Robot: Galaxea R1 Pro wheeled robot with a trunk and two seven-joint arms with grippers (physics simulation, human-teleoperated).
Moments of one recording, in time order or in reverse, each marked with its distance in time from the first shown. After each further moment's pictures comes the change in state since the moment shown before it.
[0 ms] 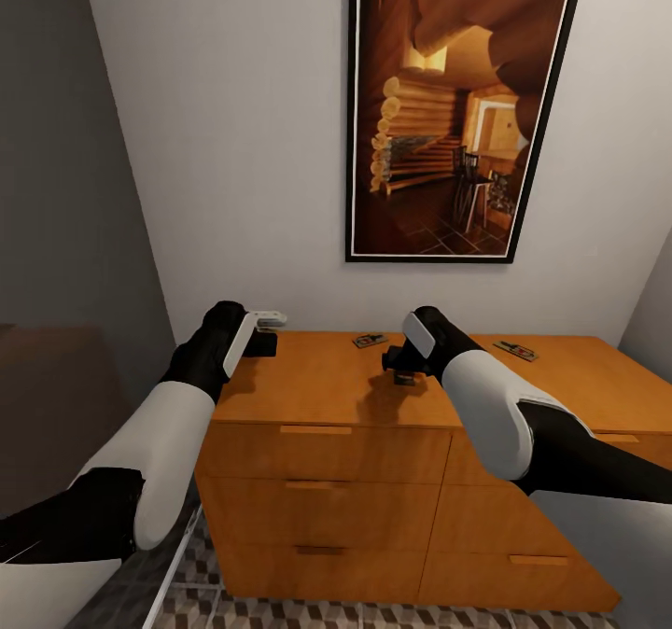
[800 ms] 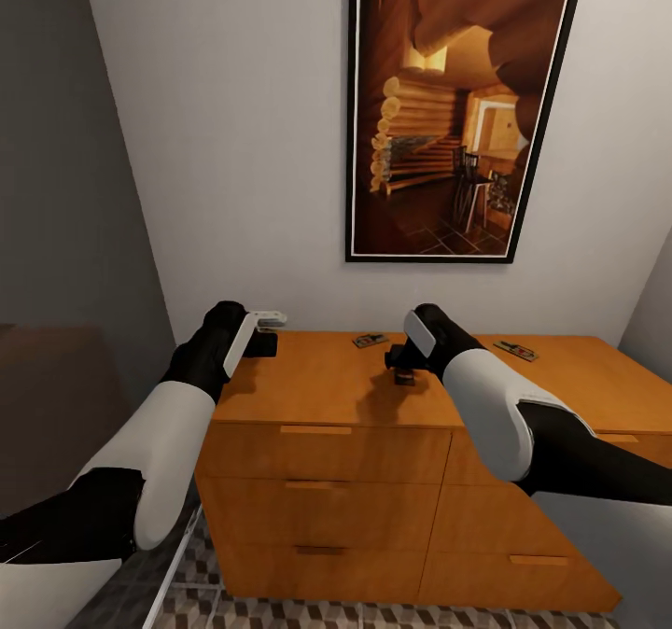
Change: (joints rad) left arm 0.000 -0.002 0.000 0.001 0.000 0.000 0.000; right arm 0.000 -0.004 0.039 -0.017 0.002 0.021 -0.002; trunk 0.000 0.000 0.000
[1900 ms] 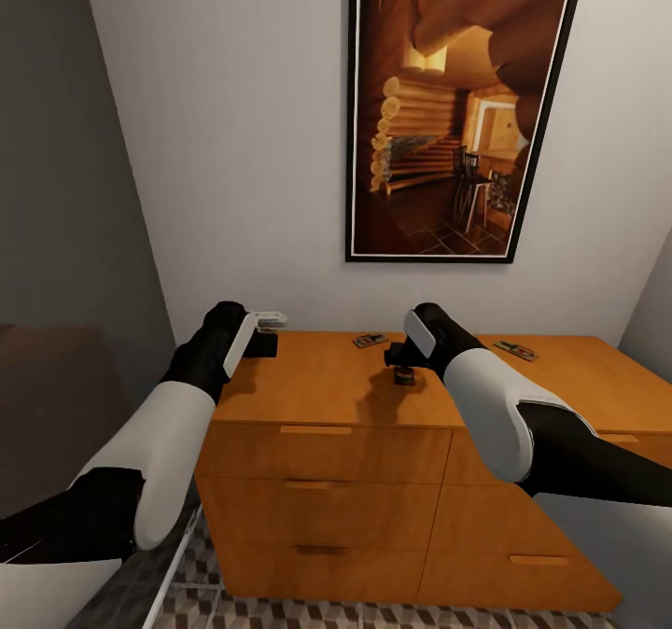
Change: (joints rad) left arm 0.000 0.000 0.000 0.002 0.002 0.000 0.000; right arm 0.000 -0.005 0.035 -0.005 0.002 -0.009 0.038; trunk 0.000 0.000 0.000
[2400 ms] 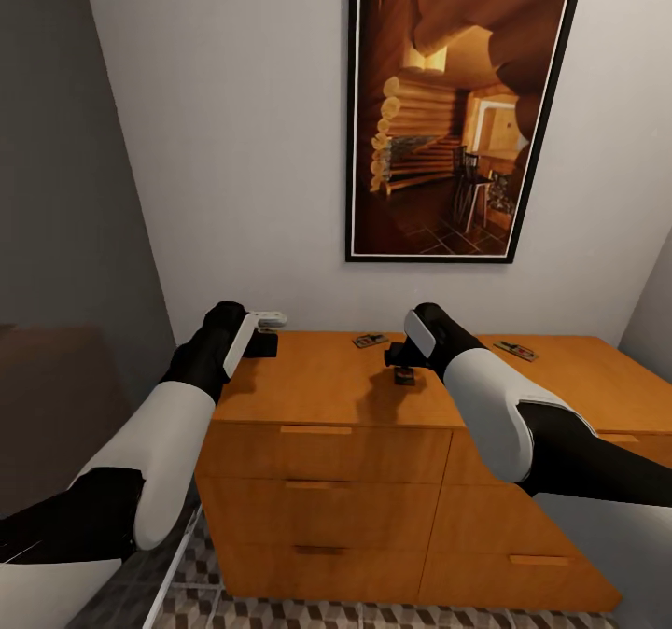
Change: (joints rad) left arm 0.000 0.000 0.000 0.001 0.004 0.000 0.000; right arm 0.000 0.000 0.000 0.000 0.001 0.000 0.000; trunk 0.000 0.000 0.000
